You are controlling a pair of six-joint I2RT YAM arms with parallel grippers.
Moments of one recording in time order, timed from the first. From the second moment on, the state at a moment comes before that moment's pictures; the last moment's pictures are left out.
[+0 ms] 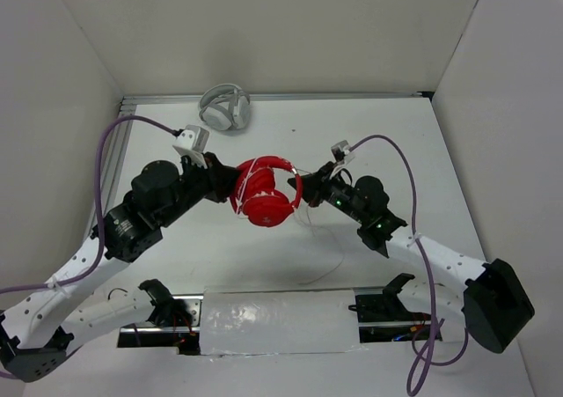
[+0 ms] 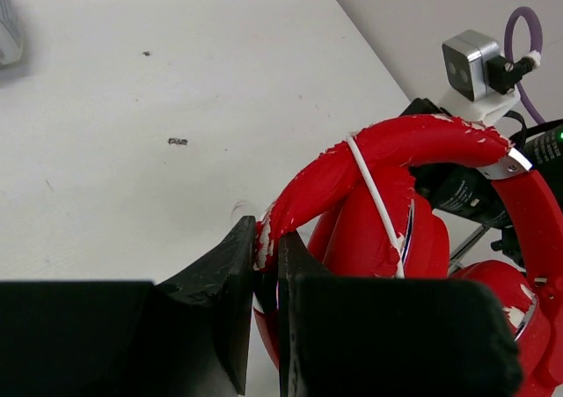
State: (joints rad) left arm -0.73 0.85 1.06 -0.37 -0.12 -0.45; right arm 0.63 1.06 0.51 0.59 -0.25 0.47
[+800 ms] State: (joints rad) left arm -0.71 0.86 1.11 -0.27 -0.22 -0.51; right arm 0.88 1.35 0.49 0.63 -0.34 0.43
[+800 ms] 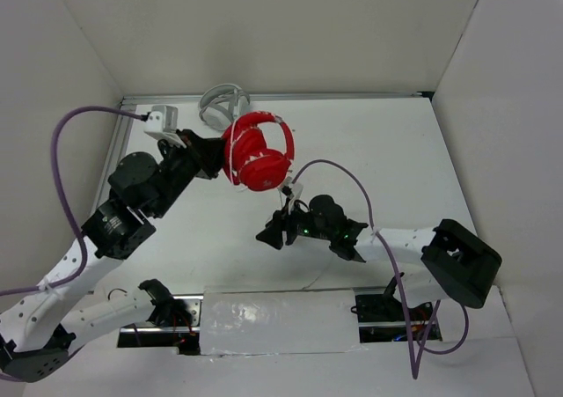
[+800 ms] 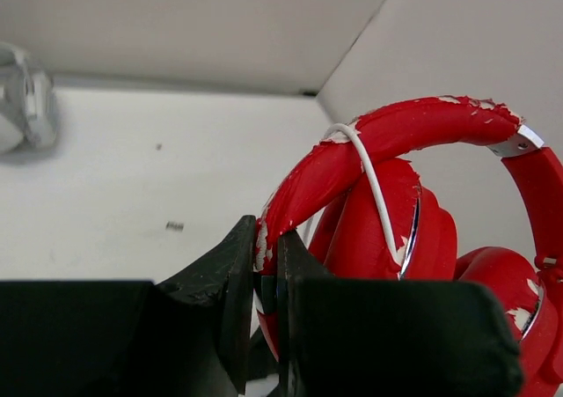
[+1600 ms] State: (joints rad) left arm -0.71 0.98 1.27 -0.12 -0.46 -0.25; right arm 1.04 1.17 0.27 0.72 -0.05 0.47
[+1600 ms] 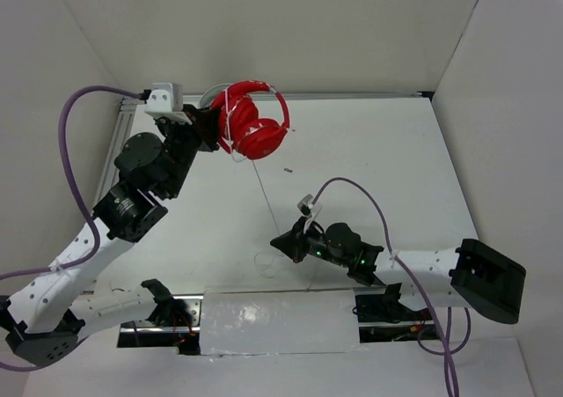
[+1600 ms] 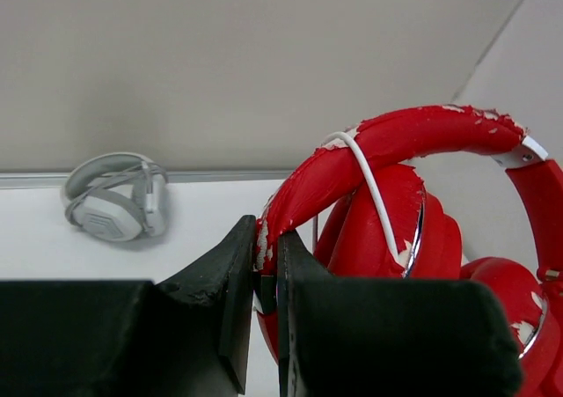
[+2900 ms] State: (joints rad) left arm -0.68 1.20 0.76 0.11 -0.44 -0.06; right arm 1.32 1.05 1.01 -0.50 1.13 0.40
